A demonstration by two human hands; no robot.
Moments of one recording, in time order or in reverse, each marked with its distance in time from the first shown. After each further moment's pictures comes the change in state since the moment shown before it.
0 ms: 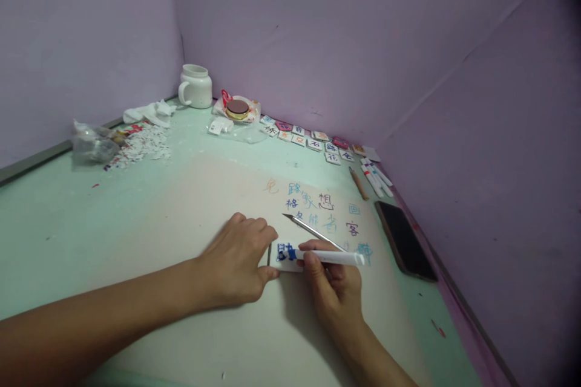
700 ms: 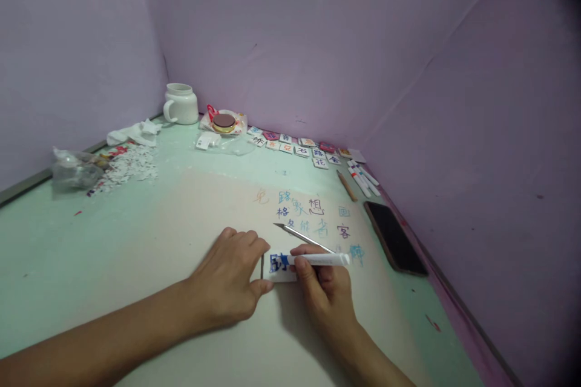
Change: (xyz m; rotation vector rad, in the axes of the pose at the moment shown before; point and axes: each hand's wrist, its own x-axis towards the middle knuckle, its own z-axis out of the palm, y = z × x) left_hand 0.000 0.000 0.000 0.026 0.012 0.010; right_hand 0.005 0.010 -0.004 -0.065 -0.057 -0.040
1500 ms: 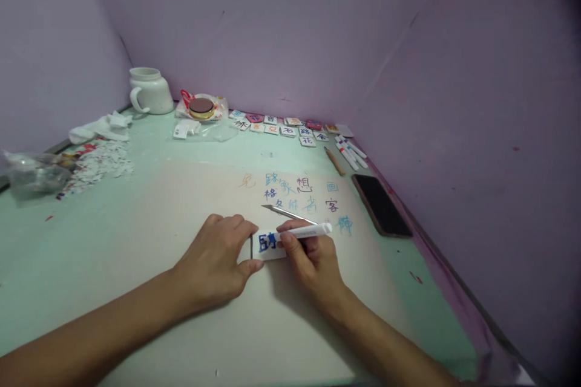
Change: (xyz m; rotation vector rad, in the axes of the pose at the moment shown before) left_hand 0.003 -0.001 -0.001 0.010 -0.022 0.009; right_hand 0.004 -0.006 0.000 0.042 -0.007 0.067
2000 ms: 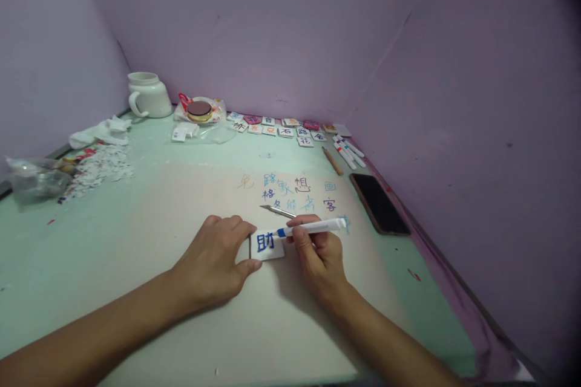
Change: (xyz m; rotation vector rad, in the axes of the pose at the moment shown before) left_hand 0.000 0.000 0.000 0.005 -0.008 -0.015; right_hand 0.000 0.009 -0.006 0.093 0.080 -0.007
